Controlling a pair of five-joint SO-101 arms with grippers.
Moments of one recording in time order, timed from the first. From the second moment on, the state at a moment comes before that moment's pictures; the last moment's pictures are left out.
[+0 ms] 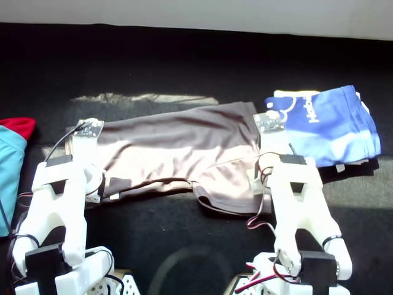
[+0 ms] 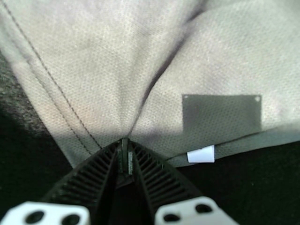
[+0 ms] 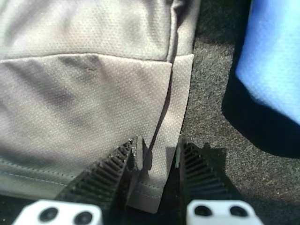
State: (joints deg) left arm -21.8 -14.0 55.4 50.2 -20.8; right arm -2.6 -17.0 51.0 49.3 15.7
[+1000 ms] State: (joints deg) left arm -21.8 -14.0 55.4 50.2 -20.8; right arm -6.0 -10.3 50.0 46.5 15.5
